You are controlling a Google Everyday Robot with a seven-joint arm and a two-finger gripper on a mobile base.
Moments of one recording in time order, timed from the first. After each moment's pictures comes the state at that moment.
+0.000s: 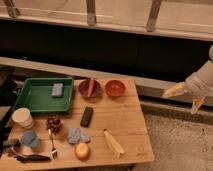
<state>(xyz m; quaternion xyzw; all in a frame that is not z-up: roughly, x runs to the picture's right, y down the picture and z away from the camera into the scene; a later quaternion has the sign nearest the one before) 0.342 0.066 0.626 -0.32 0.23 0.83 0.41</state>
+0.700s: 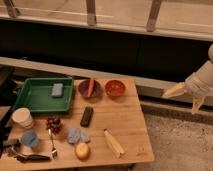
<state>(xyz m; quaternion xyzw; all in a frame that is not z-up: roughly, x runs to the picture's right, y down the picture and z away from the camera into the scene) 0.336 0.066 0.623 -0.31 0.24 0.82 0.42</state>
